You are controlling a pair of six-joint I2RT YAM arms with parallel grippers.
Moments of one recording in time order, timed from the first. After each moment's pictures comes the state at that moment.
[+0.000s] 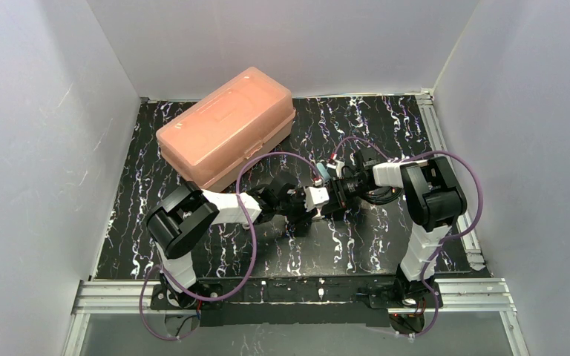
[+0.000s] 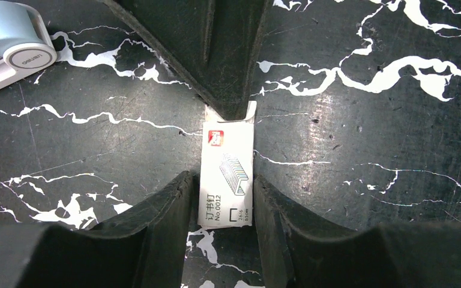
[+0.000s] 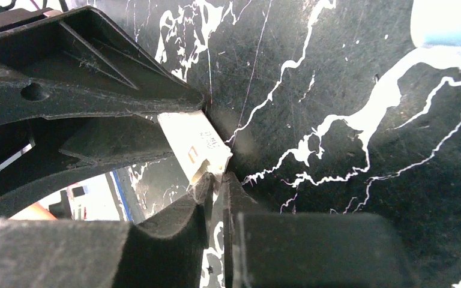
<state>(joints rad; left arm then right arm) -0.86 1.79 0.86 0.21 0.35 0.39 0.30 1.89 0.93 -0.33 -1.00 -0.11</state>
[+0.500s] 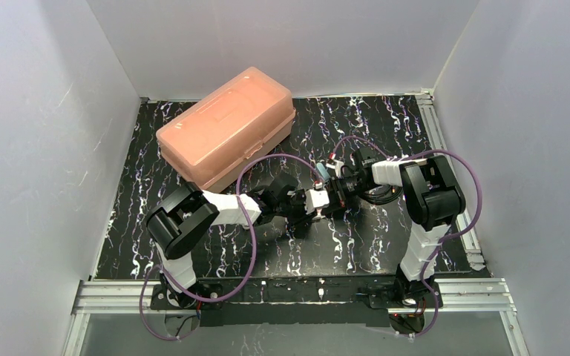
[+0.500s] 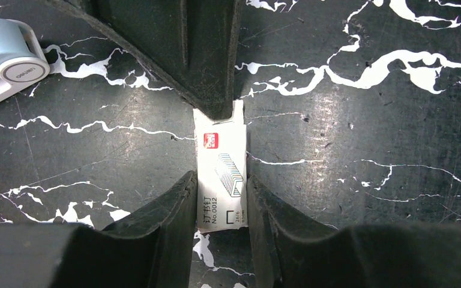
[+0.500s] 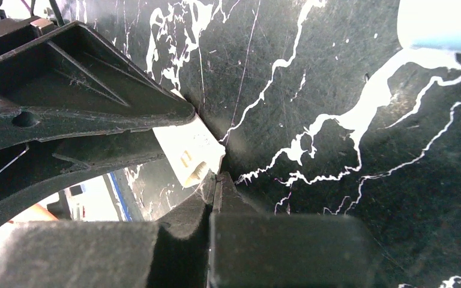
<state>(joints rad) -0.87 1.79 0.85 0.23 0.36 0.43 0.30 1.90 0.96 -0.38 -0.97 -0.12</state>
